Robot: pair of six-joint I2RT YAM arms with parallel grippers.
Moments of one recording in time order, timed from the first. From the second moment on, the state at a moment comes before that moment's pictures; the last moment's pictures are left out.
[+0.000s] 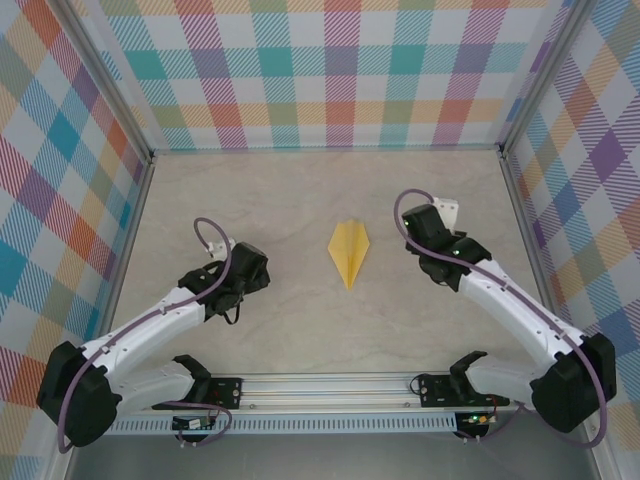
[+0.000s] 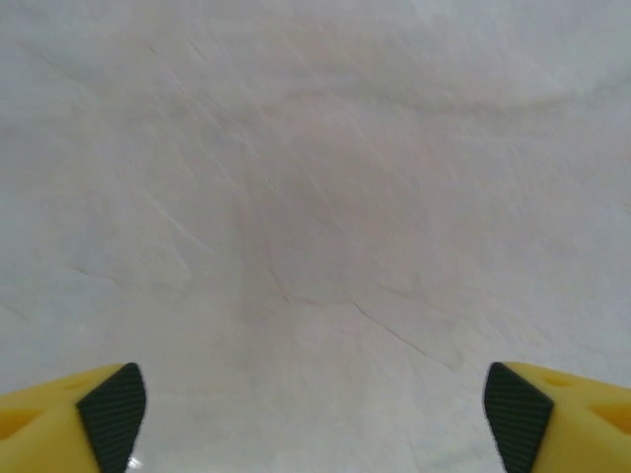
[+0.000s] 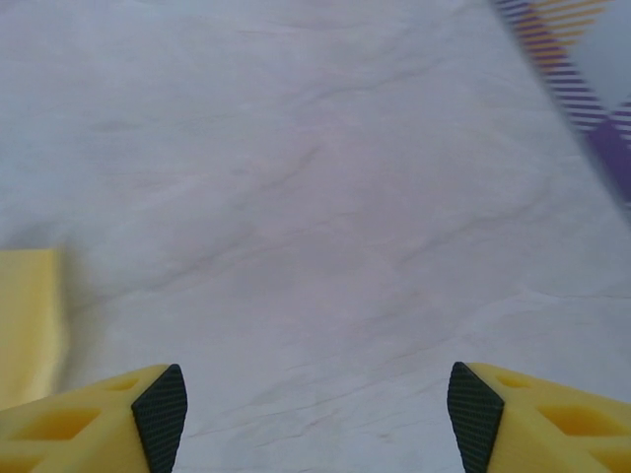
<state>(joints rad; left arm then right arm) -0.61 1.08 0.71 -0.68 -0.50 -0.83 0.51 1.14 0.90 -0.67 0.65 0.52</state>
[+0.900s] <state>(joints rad) -0.23 1.35 0.42 0.29 -0.61 -0.22 0.11 1.43 0.43 0.53 0.12 0.01</state>
